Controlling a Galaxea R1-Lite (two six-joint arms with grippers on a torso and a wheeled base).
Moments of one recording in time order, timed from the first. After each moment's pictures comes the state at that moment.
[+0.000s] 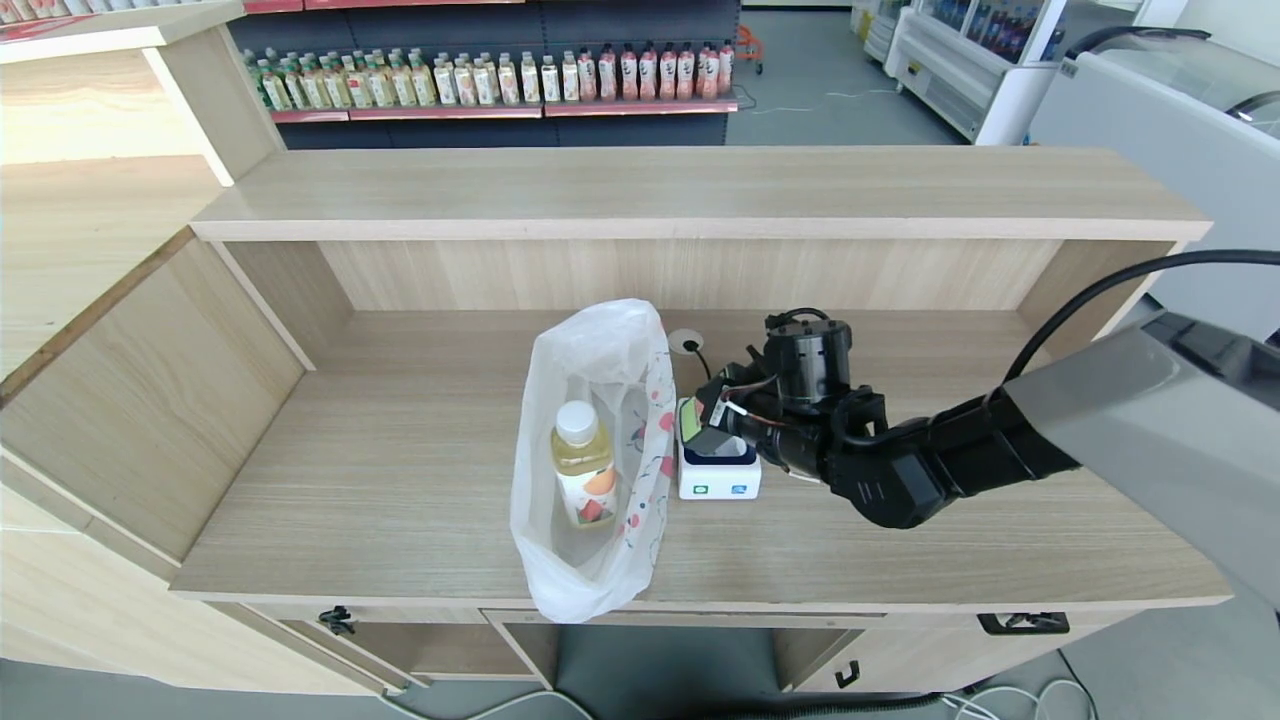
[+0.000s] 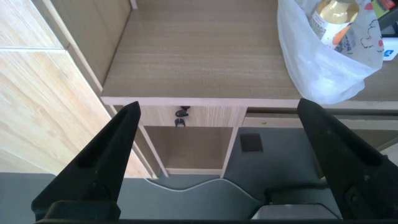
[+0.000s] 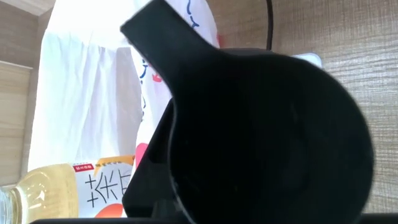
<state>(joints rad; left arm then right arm) 0.00 0.00 0.00 0.00 -0.01 0.01 0.56 2.22 -1.30 -0.61 -0.15 0.55</state>
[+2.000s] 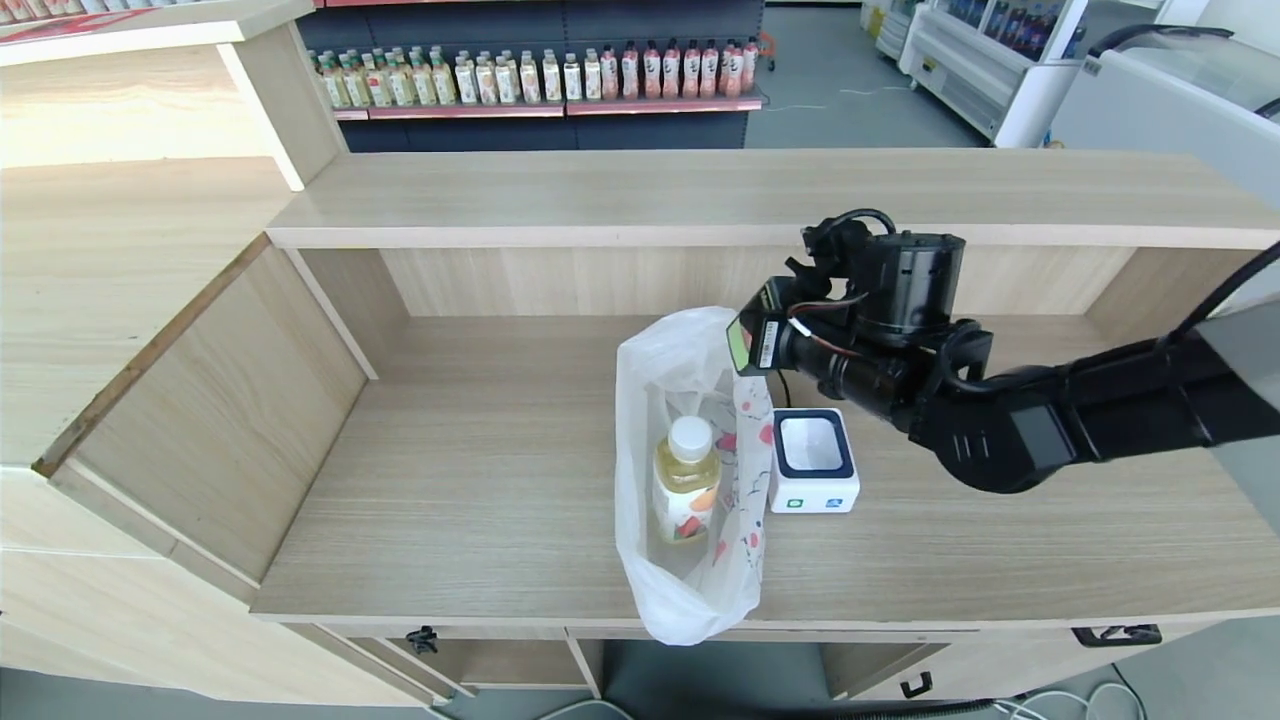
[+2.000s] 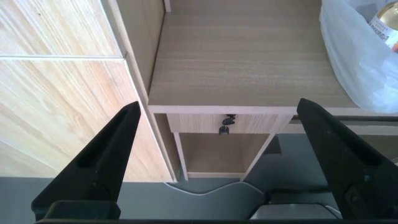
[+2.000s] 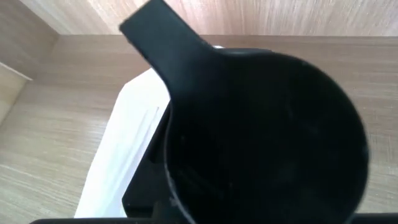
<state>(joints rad) 0.00 0.00 0.00 0.00 -0.01 0.00 0.52 2.01 -1.25 -0.69 -0.19 0.13</state>
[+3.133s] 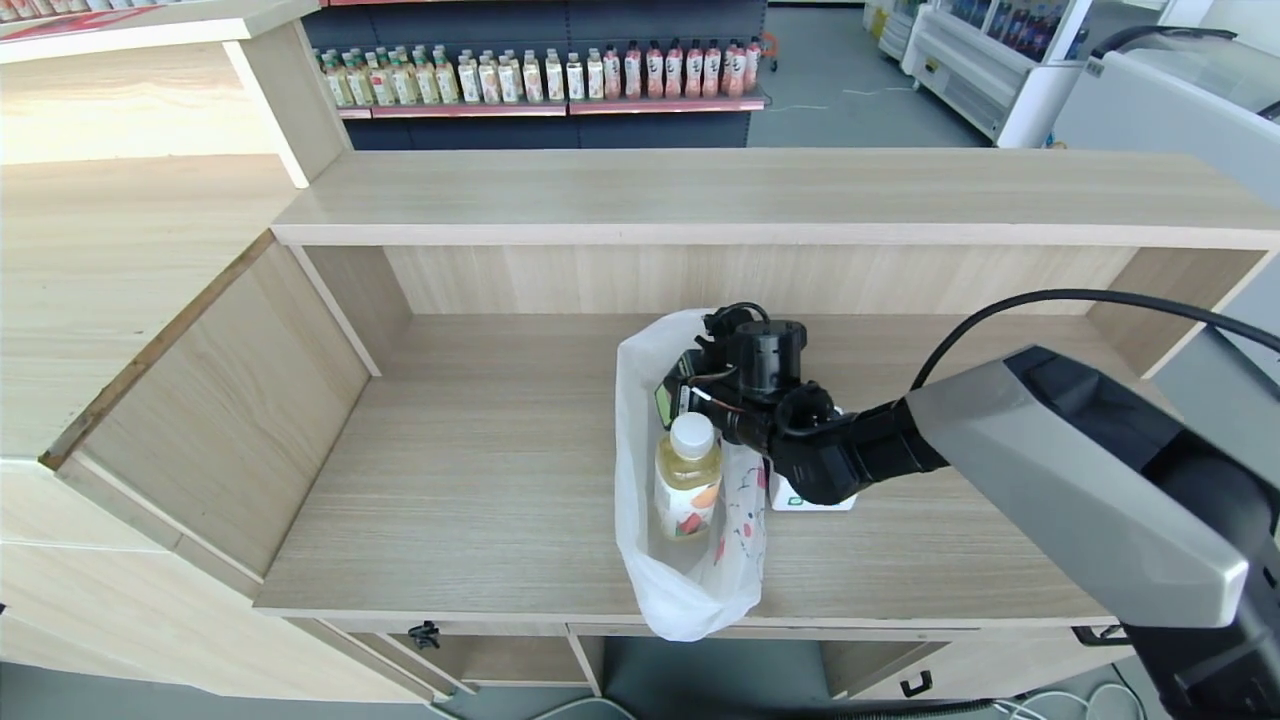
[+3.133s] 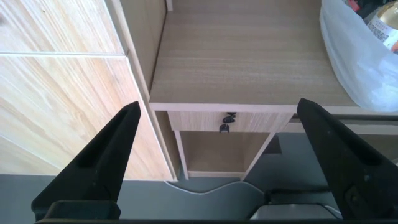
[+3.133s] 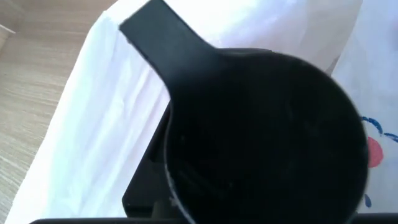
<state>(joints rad) 0.00 0.00 0.00 0.00 -0.01 0.00 0.54 2.43 -1.61 -0.64 -0.09 0.20</state>
